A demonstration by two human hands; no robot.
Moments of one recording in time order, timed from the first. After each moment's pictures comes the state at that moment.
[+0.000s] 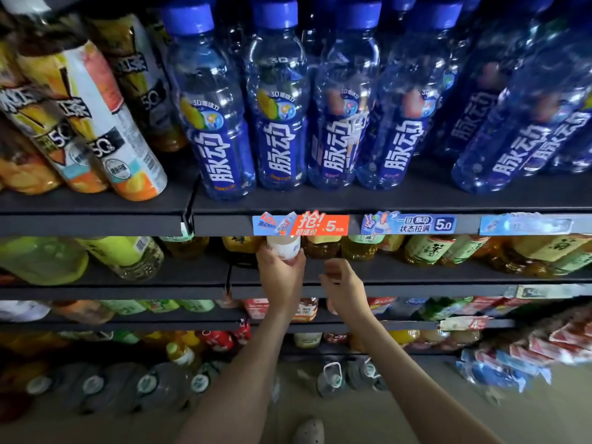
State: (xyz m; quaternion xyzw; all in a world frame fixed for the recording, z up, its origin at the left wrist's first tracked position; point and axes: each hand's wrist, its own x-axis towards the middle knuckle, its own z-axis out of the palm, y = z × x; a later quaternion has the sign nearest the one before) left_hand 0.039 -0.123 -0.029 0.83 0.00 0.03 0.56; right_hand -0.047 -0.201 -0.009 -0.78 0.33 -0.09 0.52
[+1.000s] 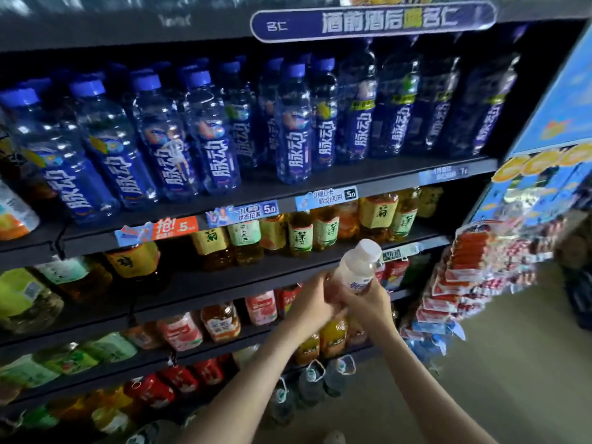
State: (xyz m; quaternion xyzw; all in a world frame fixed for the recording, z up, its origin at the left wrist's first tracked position) left_hand -0.192 -0.240 0.030 0.78 -0.42 -0.25 0.39; right_hand -0.294 -0.318 0.027 -0.69 0.45 -0.25 0.51
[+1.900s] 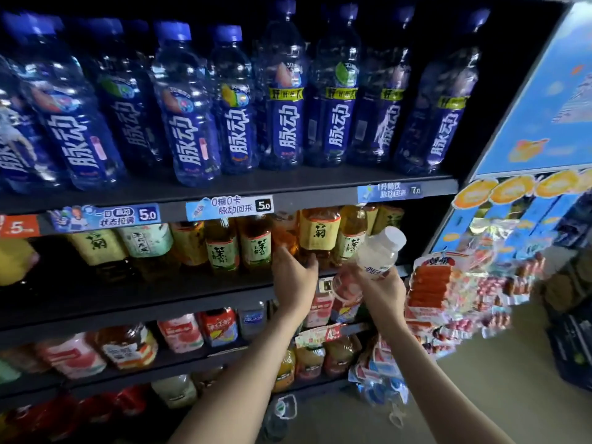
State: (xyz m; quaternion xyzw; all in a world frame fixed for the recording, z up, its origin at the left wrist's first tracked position) left_hand -0.222 -0.458 -0.016 0.83 -0.19 0.01 0.52; right_hand -0.343 -0.539 -0.010 -0.66 0.47 -0.35 0.47
